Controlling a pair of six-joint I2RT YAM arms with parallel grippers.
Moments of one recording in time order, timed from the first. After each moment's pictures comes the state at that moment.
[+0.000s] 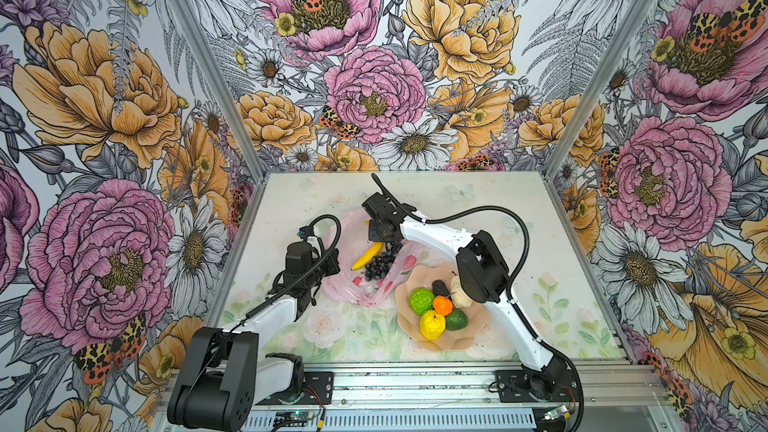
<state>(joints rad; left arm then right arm) -0.14 1.21 0.38 0.31 0.21 -0.48 0.78 2.45 2.14 -0.76 0.13 0.70</state>
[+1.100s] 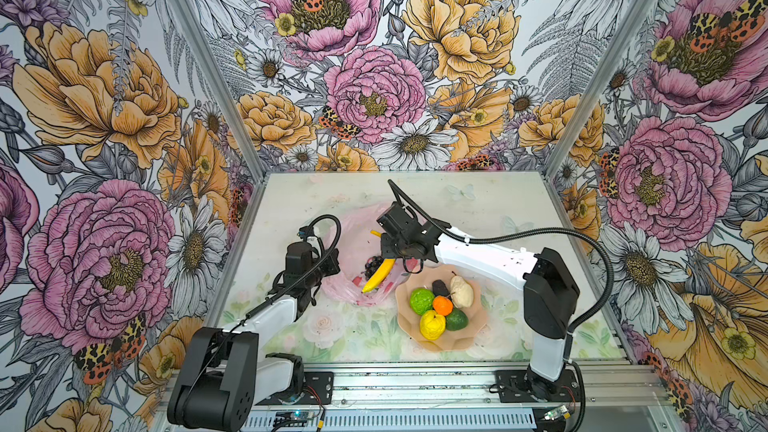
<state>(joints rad) -0.14 1.21 0.38 0.31 0.21 -0.48 0.88 1.84 1.53 -0.67 0.16 0.72</state>
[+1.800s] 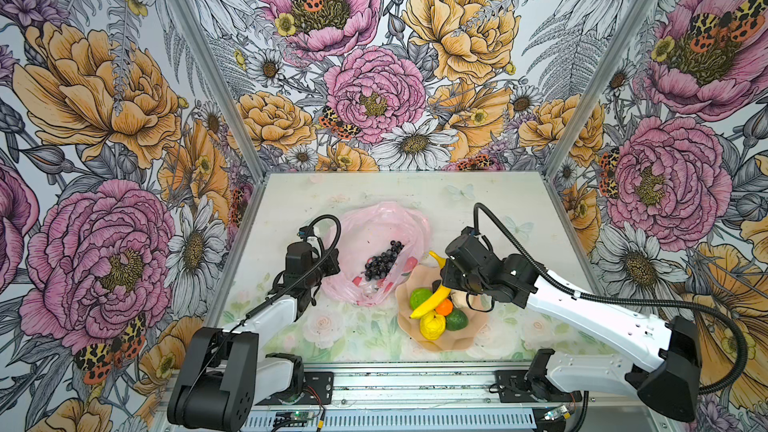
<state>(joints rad) -0.14 1.21 0.38 0.31 0.21 -0.48 0.86 1.17 1.00 -0.84 0.19 0.98</state>
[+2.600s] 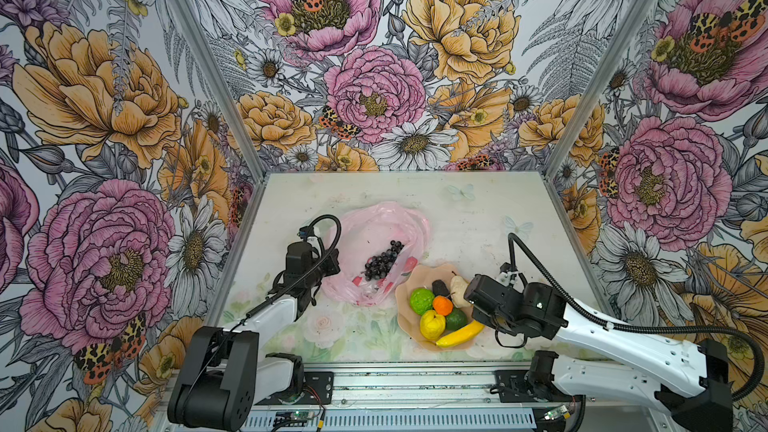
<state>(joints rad) -0.14 1.22 0.38 0.31 0.21 -0.48 1.02 0.98 0.83 -1.17 0.30 1.39</state>
